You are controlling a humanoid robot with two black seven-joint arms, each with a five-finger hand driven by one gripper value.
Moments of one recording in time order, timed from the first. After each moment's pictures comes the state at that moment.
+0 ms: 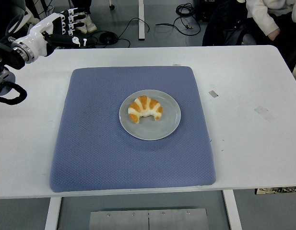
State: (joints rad) left arm -1.04 0.54 -0.49 -1.00 0.47 -0.04 -0.07; right arm -0.09 0.00 0.01 0.15 -0.11 -0.06 0.21
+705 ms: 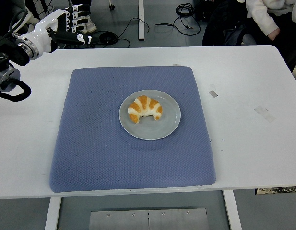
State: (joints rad) left arm -1.09 0.53 -0.43 -1.02 0.47 0.00 -0.06; right arm -0.09 0.00 0.01 0.15 -0.11 -0.06 0.21
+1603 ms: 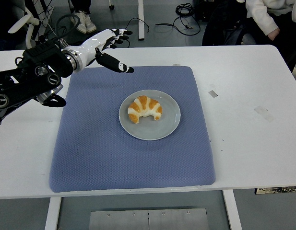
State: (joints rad) left arm -1.21 0.44 -0.20 -1.25 0.76 0.23 0.19; right arm -0.09 0.00 0.01 0.15 -0.11 -0.06 0.21
